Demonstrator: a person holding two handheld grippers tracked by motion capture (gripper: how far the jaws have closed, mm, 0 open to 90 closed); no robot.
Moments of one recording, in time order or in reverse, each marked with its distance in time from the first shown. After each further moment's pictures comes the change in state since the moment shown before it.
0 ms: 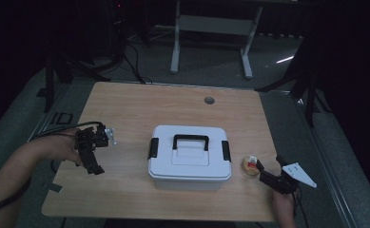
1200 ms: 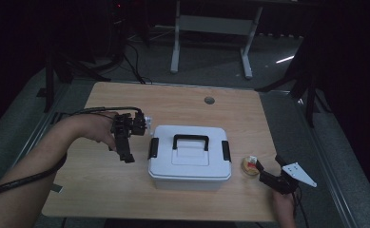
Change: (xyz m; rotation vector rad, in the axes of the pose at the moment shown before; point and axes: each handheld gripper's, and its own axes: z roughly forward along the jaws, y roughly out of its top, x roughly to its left) left arm -0.012 0.105 -0.036 0.016 -0.006 0.202; right arm -0.001 0.000 0.000 0.007 0.019 0.010
